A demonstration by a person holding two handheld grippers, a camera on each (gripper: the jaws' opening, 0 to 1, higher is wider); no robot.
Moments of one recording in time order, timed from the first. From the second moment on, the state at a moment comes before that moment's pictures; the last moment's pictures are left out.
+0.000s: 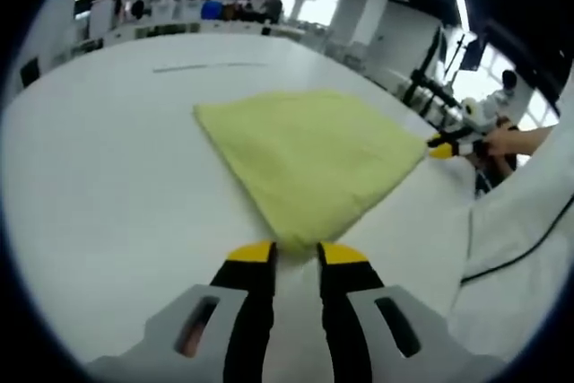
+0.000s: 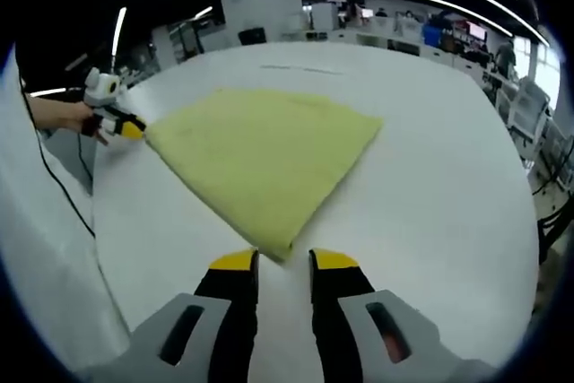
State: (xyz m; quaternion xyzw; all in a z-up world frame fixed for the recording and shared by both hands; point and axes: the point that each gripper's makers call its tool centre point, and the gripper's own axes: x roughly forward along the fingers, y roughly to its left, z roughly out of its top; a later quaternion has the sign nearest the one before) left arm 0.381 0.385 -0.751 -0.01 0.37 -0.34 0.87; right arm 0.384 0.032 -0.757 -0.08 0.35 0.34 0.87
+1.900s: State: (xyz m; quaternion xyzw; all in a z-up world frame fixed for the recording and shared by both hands) left arm 0.383 0.402 -0.759 0.11 0.41 -0.40 0.82; right arm 0.382 0.034 -0.756 -0.15 0.36 0.39 0.83
